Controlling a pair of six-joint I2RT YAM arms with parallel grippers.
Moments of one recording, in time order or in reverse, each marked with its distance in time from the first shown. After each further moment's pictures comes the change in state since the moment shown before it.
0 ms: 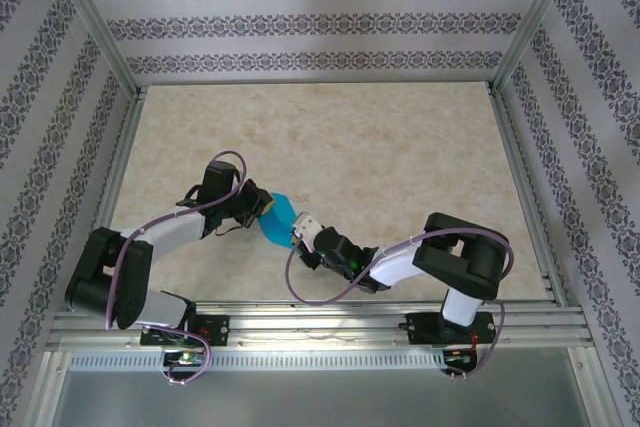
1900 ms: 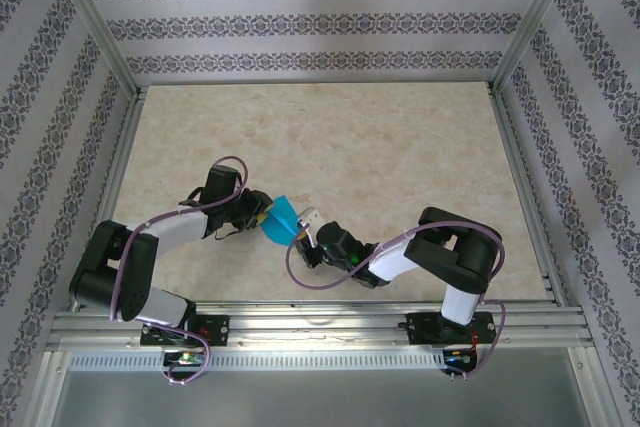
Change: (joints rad) left arm 0.000 0.045 -0.009 -0.045 -0.052 0.021; right arm -0.062 0.051 0.001 0.027 -0.142 0.188
